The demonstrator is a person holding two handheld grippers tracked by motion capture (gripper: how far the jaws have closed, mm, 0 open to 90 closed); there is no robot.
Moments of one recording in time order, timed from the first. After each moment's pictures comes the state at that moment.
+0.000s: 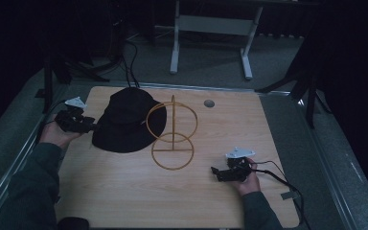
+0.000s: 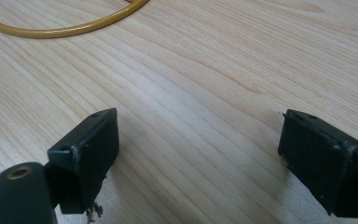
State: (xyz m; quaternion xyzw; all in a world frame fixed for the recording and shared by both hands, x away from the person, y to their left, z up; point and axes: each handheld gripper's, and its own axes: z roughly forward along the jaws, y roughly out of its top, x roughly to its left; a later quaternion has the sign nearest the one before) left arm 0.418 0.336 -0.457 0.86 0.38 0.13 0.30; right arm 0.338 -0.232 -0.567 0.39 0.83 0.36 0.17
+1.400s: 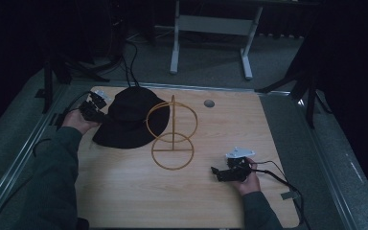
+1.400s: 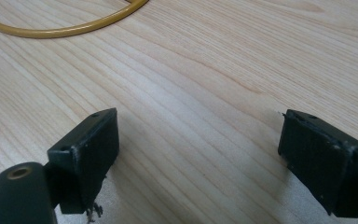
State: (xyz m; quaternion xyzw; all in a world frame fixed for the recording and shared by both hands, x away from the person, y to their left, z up) left arm 0.467 0.284 -0.457 0.90 0.37 0.09 0.23; right arm 0.339 -0.232 -0.567 0.39 0.83 0.36 0.17
